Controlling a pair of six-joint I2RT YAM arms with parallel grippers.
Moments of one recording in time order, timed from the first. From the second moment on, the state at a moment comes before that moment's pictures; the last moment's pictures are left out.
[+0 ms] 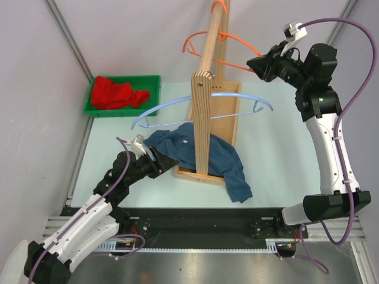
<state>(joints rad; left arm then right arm) -0.50 0.66 0.41 -0.12 0.27 -1.02 0.12 1.43 1.80 -0.32 -0.60 0.12</state>
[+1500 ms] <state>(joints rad) -0.39 1.52 0.80 0.08 0.26 -1.06 -0.06 0.83 1.22 -0.72 -0.27 0.34</state>
